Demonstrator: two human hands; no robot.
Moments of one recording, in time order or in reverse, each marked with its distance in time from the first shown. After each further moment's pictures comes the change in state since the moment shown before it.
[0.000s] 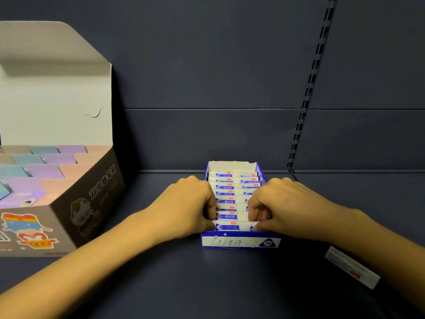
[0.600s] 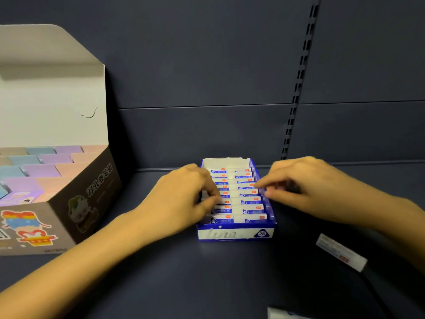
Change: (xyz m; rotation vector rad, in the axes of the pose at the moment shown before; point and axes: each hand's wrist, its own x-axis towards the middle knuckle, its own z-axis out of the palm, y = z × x) left_hand -0.010 0.001 0.000 -0.024 0.222 0.121; right_hand -0.034 0.022 -0.011 0.106 0.290 -0.028
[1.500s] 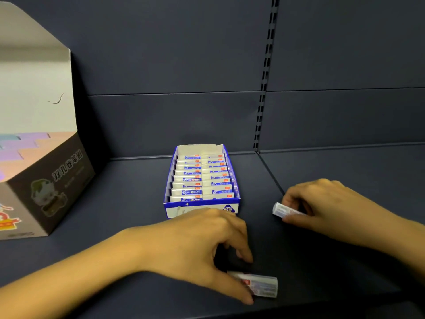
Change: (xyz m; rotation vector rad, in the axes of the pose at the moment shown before) left_hand -0.027 0.079 0.021 -0.310 -0.478 0.405; right_hand -0.083 0.027 0.022 -0.037 -0.132 0.285
